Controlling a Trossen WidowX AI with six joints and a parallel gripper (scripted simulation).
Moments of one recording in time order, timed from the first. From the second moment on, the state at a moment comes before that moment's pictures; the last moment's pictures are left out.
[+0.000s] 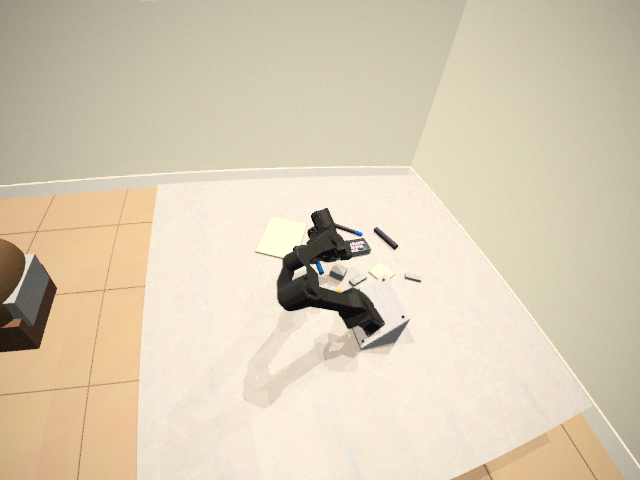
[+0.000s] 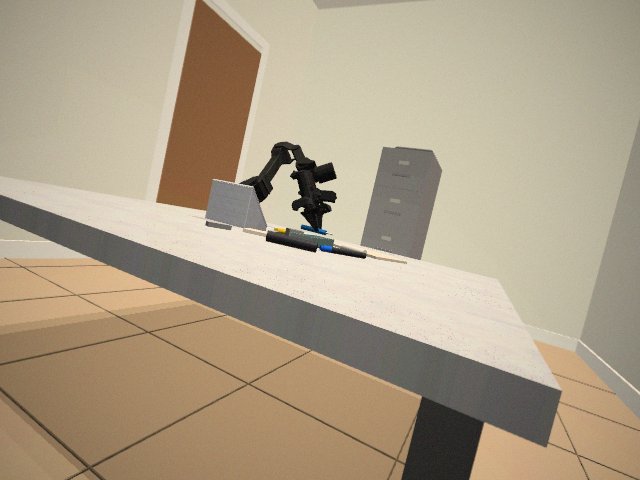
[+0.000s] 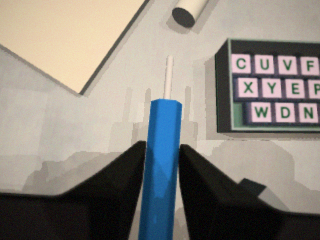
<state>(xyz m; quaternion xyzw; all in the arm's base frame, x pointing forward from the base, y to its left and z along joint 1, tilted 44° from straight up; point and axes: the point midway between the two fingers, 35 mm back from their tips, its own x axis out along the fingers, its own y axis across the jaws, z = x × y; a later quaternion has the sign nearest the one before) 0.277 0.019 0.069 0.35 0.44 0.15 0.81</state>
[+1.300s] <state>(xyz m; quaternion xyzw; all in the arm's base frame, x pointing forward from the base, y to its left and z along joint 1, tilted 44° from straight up) 0.326 -0.053 0.057 0.09 0.55 0.13 0.82</state>
